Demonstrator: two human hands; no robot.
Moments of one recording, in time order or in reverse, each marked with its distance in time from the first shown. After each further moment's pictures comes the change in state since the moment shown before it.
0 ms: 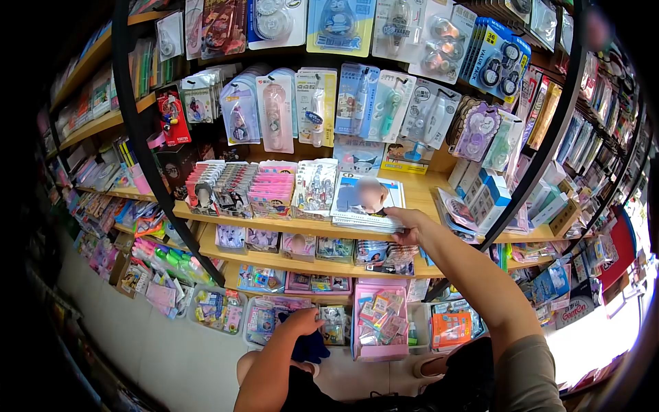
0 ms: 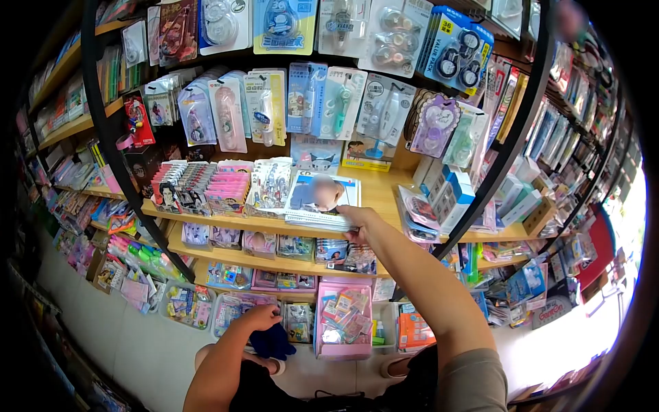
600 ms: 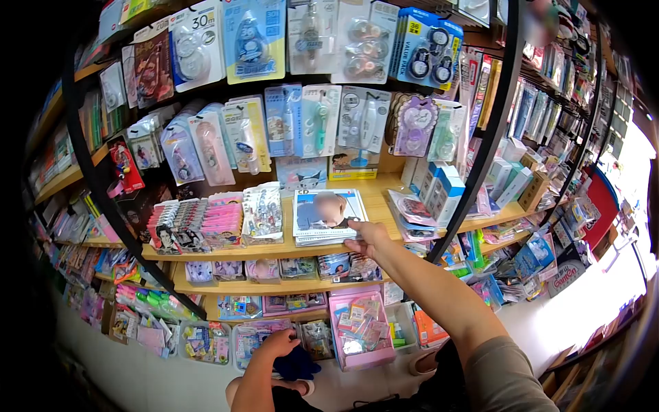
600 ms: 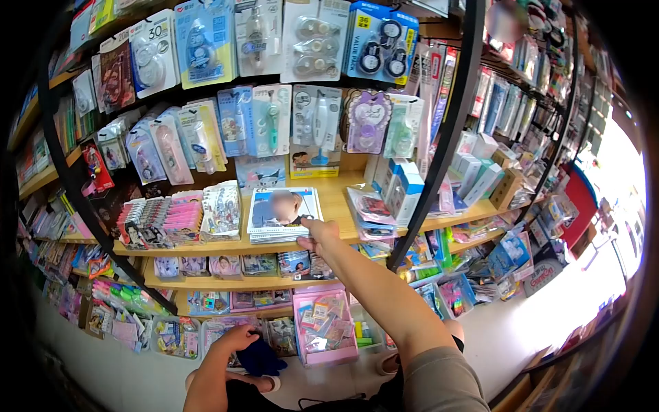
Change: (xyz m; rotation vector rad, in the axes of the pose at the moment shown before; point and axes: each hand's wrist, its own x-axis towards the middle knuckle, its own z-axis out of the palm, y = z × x) left_hand -0.009 0.017 -0.014 0.037 -0.036 -0.074; right_hand -0.021 0.018 -0.013 0.365 0.127 -0.226
